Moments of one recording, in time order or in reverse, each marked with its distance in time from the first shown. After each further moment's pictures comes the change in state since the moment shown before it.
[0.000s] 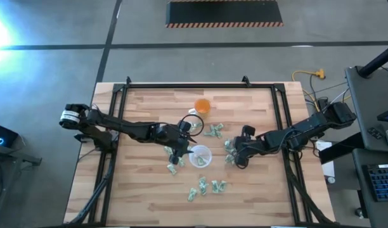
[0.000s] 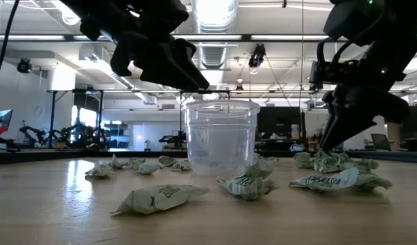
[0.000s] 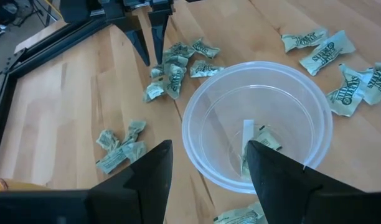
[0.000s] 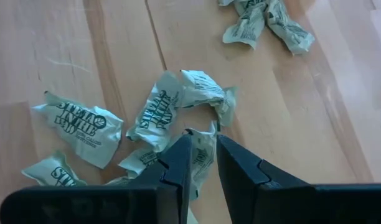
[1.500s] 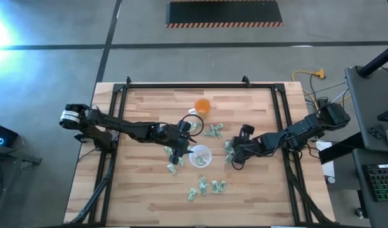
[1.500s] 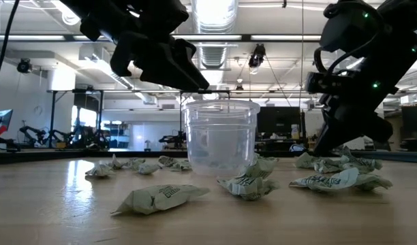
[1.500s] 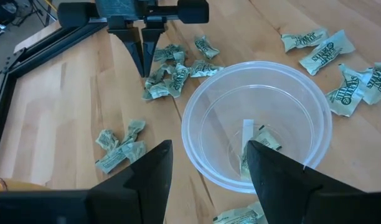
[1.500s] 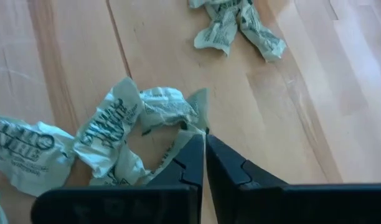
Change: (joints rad) left arm 0.000 0.000 -0.001 0.000 0.001 -0.001; right arm 0.000 0.095 -0.005 0.073 0.133 -0.014
